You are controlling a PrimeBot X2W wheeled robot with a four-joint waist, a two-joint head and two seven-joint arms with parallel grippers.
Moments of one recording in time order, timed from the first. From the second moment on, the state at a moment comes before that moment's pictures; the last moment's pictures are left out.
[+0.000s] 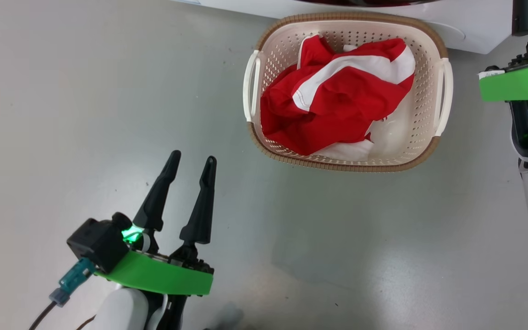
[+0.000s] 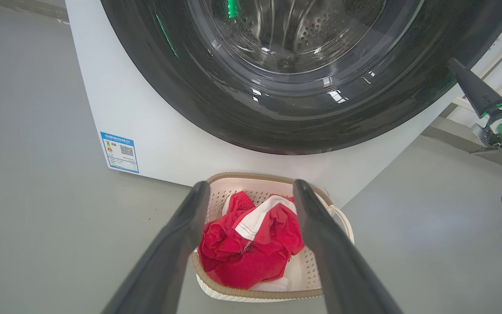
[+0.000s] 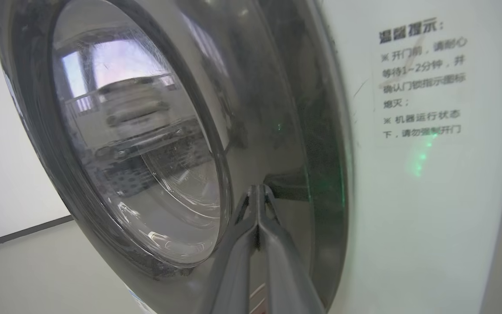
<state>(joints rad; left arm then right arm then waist) -0.32 0.03 -0.24 0.11 -0.48 -0.13 -0.25 -0.79 -0.21 0.01 0.29 0.35 0.13 -0.26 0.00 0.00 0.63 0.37</state>
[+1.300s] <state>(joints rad) -0.23 0.03 -0.12 0.20 -0.34 -0.13 -0.25 -0.44 -0.13 0.13 0.35 0.38 0.13 -0.26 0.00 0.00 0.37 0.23</state>
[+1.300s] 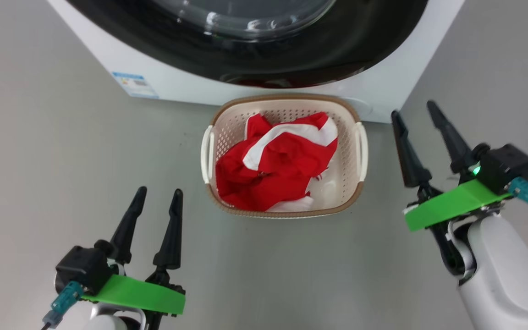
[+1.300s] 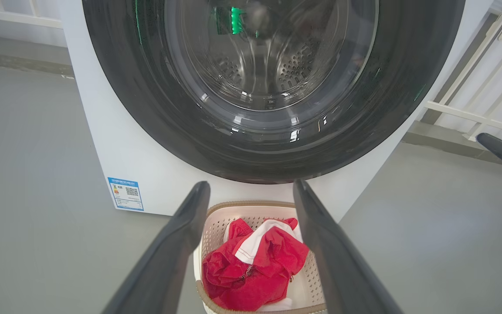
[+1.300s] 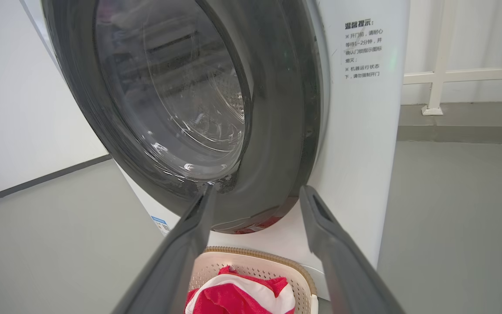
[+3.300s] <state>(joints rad) -0.06 0.06 0.03 0.19 -0.26 -0.13 -0.25 -0.02 -0.07 -0.02 0.27 0.38 0.13 -0.26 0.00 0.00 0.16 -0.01</state>
